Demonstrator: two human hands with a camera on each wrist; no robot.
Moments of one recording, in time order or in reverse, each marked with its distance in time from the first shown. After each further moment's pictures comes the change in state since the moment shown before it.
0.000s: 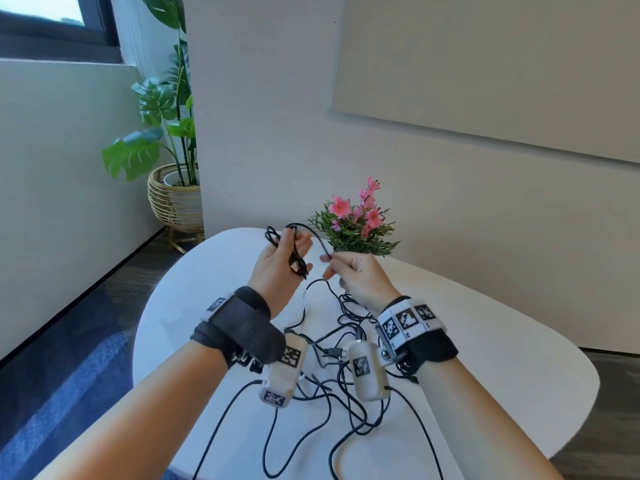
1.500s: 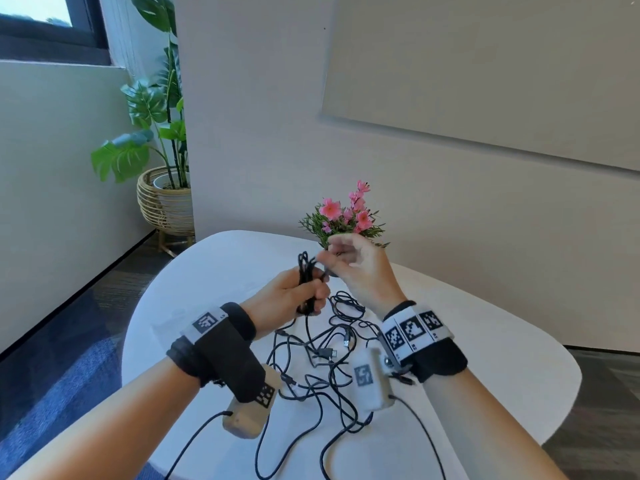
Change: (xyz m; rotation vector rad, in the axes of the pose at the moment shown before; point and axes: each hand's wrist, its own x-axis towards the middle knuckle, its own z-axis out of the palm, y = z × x) left_hand -0.041 0.005 0.004 0.367 -0.483 -0.179; right_hand -0.030 -0.031 -0.013 -0.031 0.134 -0.160
